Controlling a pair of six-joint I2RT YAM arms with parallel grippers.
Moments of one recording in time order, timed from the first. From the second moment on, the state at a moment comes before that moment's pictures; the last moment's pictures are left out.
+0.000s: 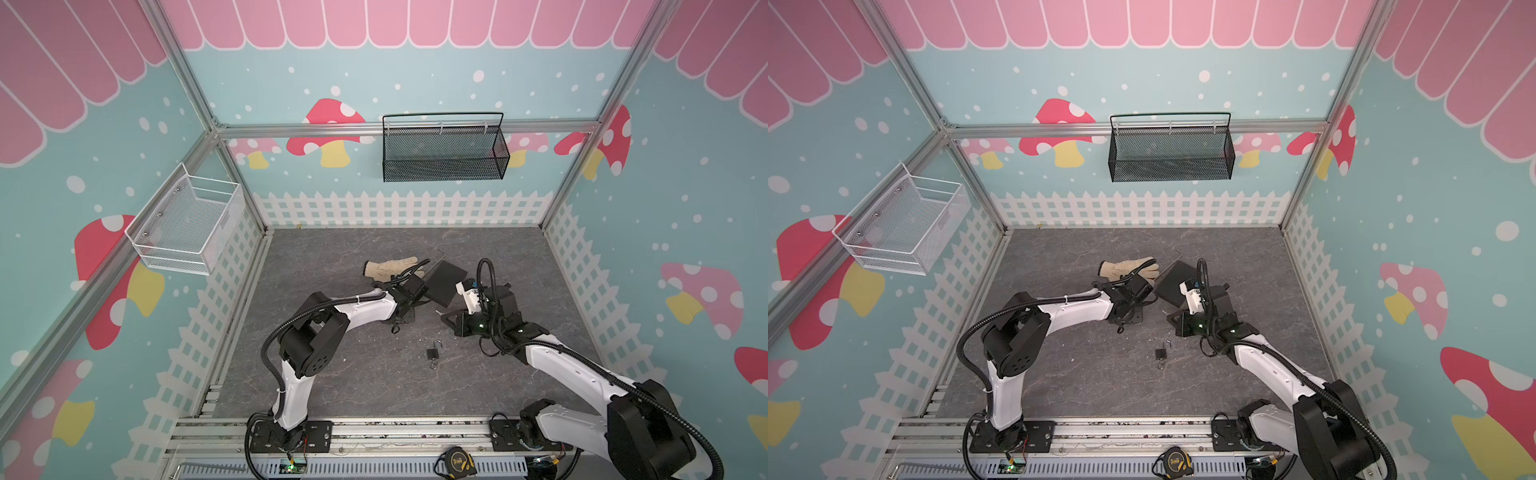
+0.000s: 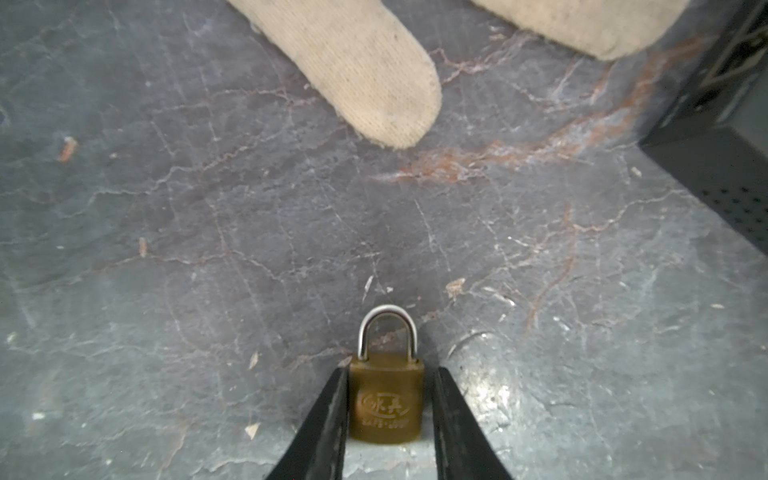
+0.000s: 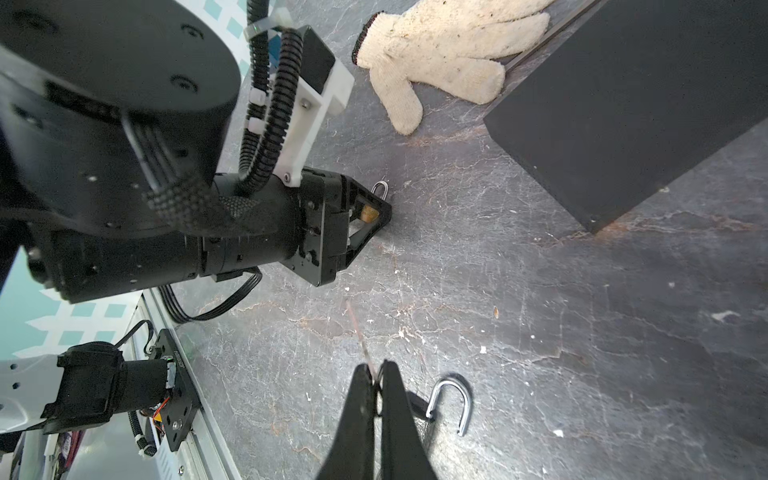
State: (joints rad) left arm -0.76 2.02 1.35 -0.59 -0.26 -0.79; right arm 0.41 1.17 0.58 -0.07 -0.48 0.41
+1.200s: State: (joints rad) left arm -0.76 1.51 0.96 -0.46 -0.21 -1.05; right arm 0.53 1.33 0.65 -0.04 -0.47 0.47
